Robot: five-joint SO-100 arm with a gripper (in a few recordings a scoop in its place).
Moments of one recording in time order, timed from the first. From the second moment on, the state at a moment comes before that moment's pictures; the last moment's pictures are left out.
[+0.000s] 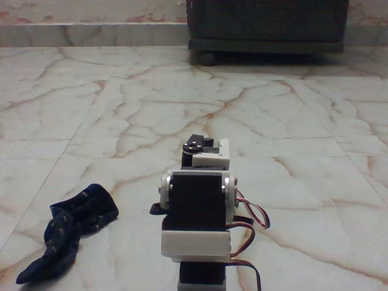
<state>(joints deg) 2.9 138.0 176.7 -43.4 -85.0</state>
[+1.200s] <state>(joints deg) -3.4 124.0 157.6 -19.5 -69.3</state>
